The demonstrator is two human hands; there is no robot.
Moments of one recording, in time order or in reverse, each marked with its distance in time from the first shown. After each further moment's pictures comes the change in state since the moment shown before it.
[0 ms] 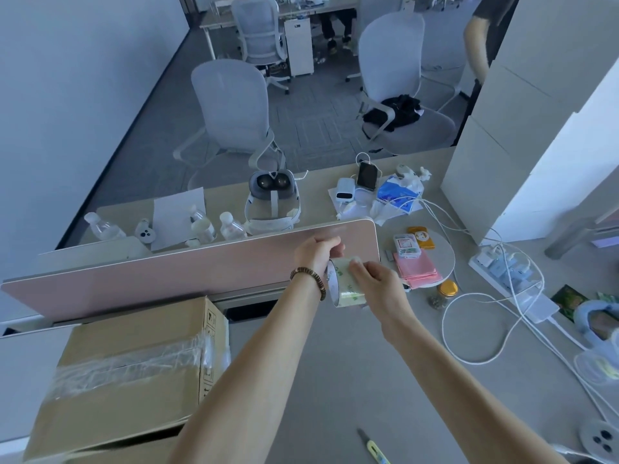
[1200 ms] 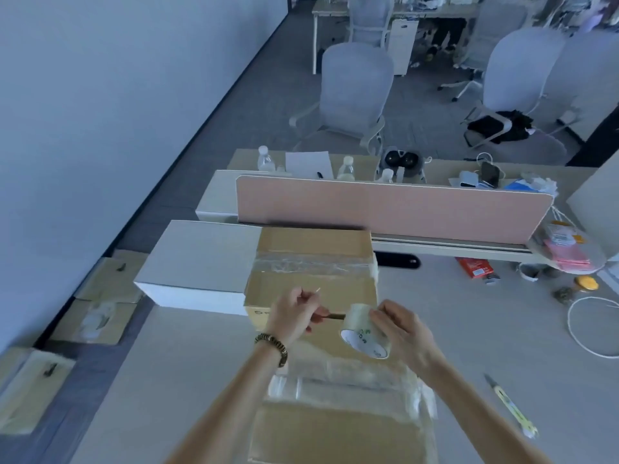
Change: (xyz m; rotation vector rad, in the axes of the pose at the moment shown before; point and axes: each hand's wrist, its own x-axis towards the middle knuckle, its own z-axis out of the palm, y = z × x) left_hand -0.206 -0.055 -0.442 0.401 0.088 0.142; right_hand -0.268 0.015 0.236 -0.342 -0.394 -0.121
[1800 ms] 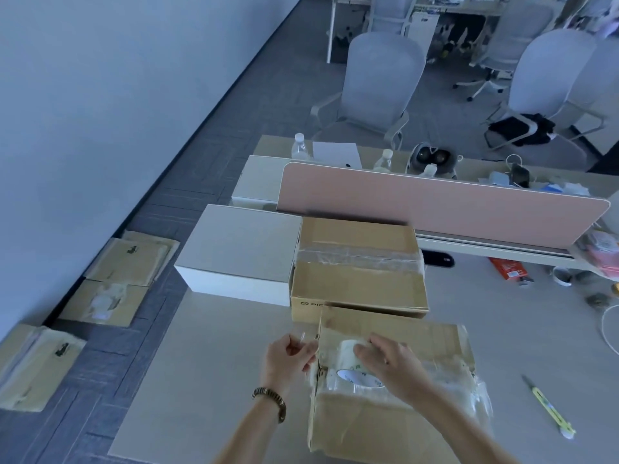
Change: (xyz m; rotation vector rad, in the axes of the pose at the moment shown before) left_hand -0.039 -0.121 -0.099 -0.253 0.137 -0.223; right_hand -0.012 0.003 0.137 -0.332 -0.190 -0.043
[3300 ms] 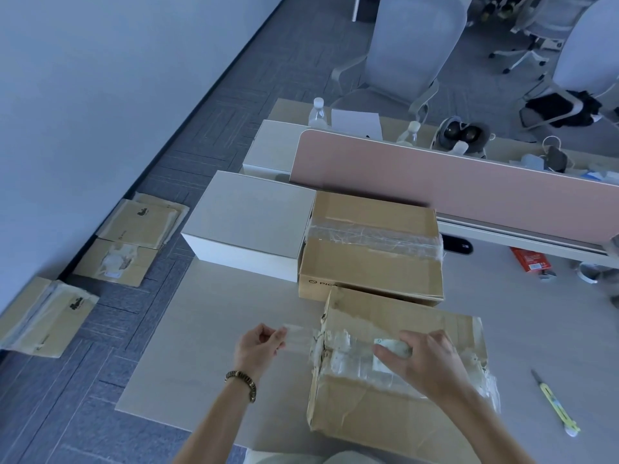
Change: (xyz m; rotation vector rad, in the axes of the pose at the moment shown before) left_hand 0.043 -0.064 -0.049 -0.016 0.145 -0.086; right_hand -0.002 0.029 -0.015 -0.438 0.151 -0.033
